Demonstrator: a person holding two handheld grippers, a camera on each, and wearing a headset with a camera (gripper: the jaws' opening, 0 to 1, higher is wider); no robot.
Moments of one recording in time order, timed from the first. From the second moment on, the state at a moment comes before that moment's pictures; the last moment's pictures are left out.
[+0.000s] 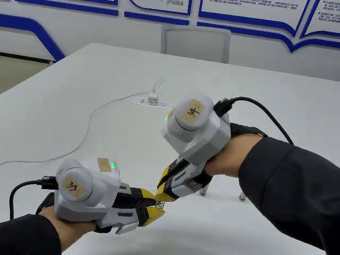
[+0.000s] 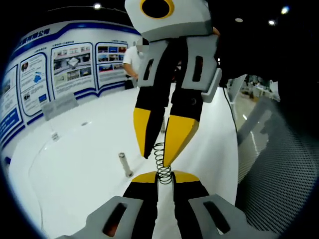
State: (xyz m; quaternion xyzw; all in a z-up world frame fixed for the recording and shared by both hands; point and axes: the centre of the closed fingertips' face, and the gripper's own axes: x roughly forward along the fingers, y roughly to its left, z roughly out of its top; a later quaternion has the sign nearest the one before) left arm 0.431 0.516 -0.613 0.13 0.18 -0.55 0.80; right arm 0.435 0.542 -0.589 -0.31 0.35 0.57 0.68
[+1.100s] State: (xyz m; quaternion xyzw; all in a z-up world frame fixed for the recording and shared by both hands) left arm 0.438 0.522 -0.604 0.11 0.16 -0.54 0.82; right arm 0.438 0.538 -0.586 -0.29 0.36 0.56 0.69
